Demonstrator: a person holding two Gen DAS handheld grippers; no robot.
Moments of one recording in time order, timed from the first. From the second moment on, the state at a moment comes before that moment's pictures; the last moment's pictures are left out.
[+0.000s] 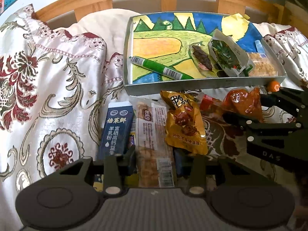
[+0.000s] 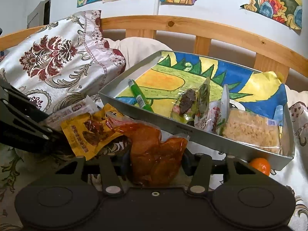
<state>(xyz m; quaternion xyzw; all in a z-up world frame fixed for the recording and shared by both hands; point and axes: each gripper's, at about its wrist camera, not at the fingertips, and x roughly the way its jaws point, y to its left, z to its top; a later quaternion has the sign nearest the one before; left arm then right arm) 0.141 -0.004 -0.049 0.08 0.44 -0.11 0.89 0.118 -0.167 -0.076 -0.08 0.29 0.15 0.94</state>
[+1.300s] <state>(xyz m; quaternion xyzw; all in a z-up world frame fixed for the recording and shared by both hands) 0.135 0.009 0.007 0.00 0.38 -0.13 0.91 0.094 -0.171 -0.028 -0.06 0.23 0.15 0.96</state>
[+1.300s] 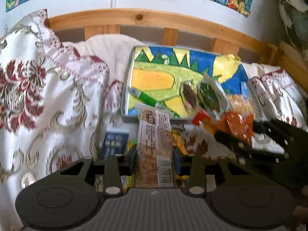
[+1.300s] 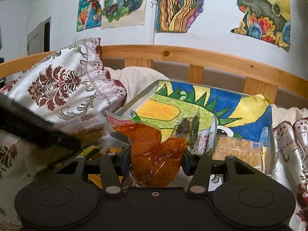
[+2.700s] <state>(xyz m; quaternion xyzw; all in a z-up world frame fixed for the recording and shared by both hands) 0.312 -0.017 -0.046 0.01 0.34 -0.14 0.93 0.240 -0.140 -0.061 -0.20 0.26 0.09 0.94</state>
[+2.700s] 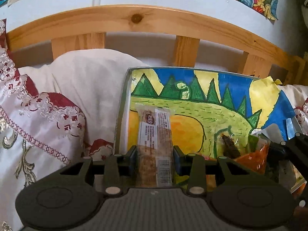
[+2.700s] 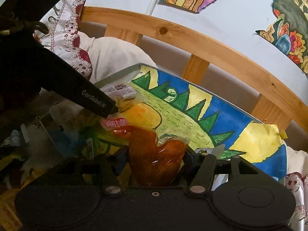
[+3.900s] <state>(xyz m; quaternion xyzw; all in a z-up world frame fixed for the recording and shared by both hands) 0.185 0.037 0.025 -0.04 0.24 -0.08 0.97 0.136 -0.152 0.019 -0.11 0.18 0.06 0.98</state>
